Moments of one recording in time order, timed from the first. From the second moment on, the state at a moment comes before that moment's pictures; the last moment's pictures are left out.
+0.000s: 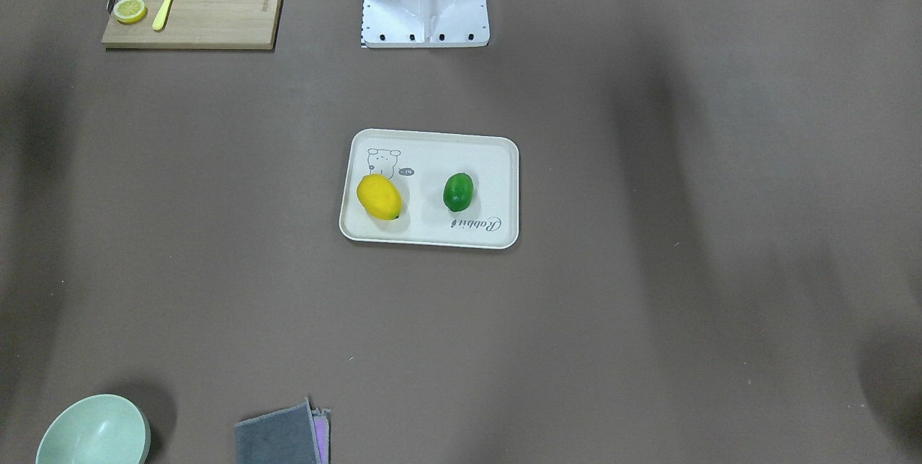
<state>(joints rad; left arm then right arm) -1.54 -1.48 -1.70 -1.68 -2.35 -0.11 1.48 -1.45 1.65 -1.71 2.35 0.17</state>
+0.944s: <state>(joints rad) -1.54 -1.48 -1.70 -1.68 -2.35 -0.11 1.54 -1.50 1.65 -1.72 2.36 0.10</state>
